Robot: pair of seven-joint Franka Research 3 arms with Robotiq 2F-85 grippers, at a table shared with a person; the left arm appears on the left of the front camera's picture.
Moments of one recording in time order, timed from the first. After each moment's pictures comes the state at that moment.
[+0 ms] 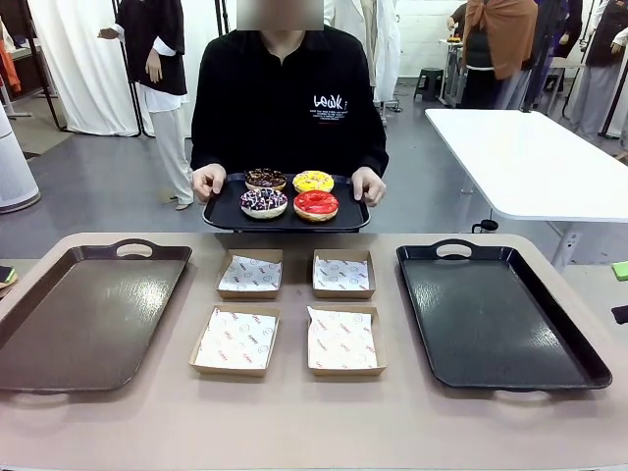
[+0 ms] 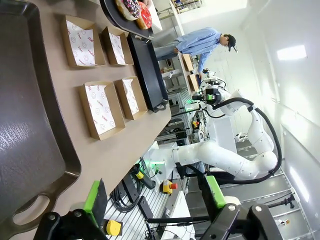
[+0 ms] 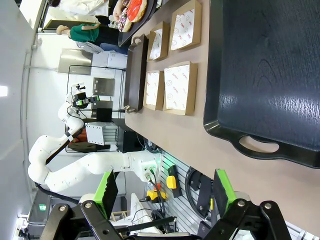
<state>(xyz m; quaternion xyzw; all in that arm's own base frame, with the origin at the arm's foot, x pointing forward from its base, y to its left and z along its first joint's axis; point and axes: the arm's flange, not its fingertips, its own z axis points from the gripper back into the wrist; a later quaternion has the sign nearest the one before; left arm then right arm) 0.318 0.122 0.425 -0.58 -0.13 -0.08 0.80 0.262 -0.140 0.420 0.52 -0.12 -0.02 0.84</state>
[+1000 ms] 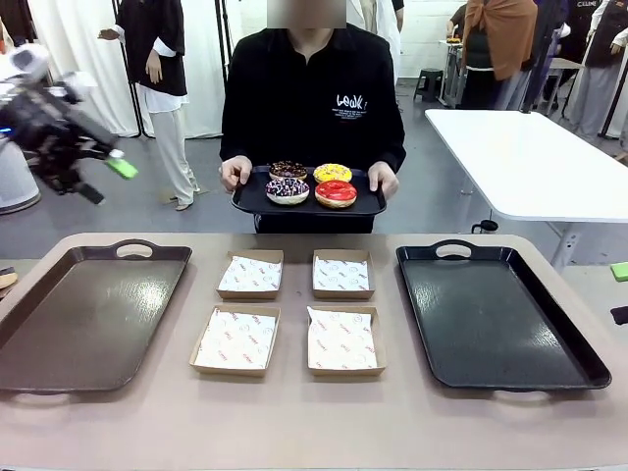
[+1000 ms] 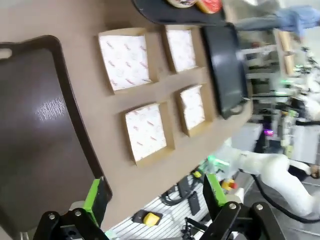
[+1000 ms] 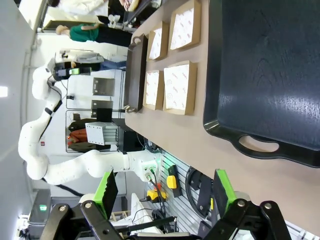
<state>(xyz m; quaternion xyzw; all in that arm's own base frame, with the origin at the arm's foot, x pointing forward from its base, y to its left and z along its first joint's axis) 0.471 -0.050 0.540 -0.31 -0.05 -0.10 0.94 0.262 -0.140 0.420 0.52 -0.12 -0.02 0.84</state>
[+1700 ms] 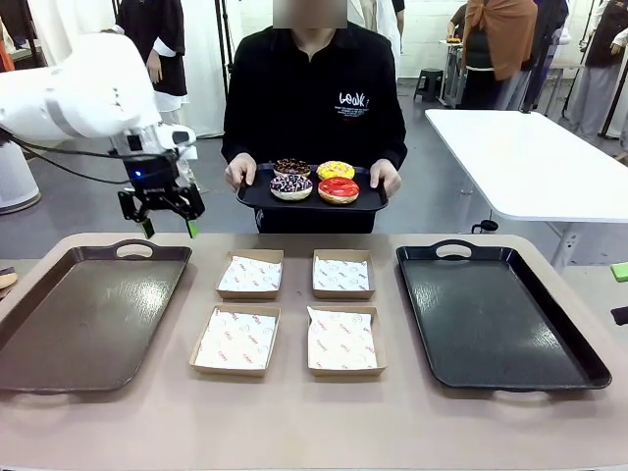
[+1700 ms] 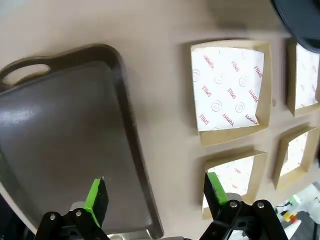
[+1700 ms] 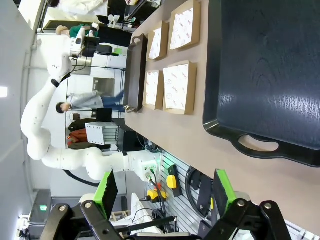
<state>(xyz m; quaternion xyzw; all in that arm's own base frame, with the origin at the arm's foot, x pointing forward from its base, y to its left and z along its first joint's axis) 0.567 -0.154 0.425 -0.05 0.02 -0.08 1.00 0.262 -0.140 0.419 0.52 -0.12 -0.02 0.84</state>
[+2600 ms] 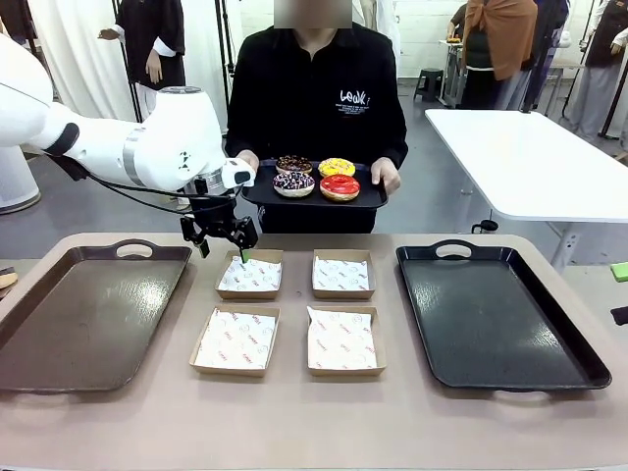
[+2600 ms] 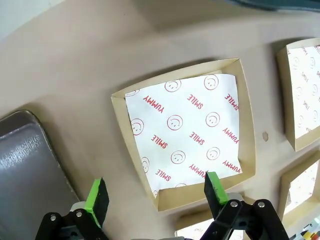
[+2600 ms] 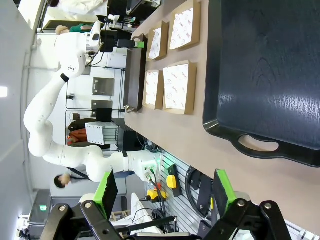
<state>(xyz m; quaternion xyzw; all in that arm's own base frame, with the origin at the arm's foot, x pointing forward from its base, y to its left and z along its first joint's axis) 0.569 -0.244 0.367 -0.03 -0.05 -0.13 0.99 0.262 -0.140 0.420 0.52 -0.12 -0.02 0.84</state>
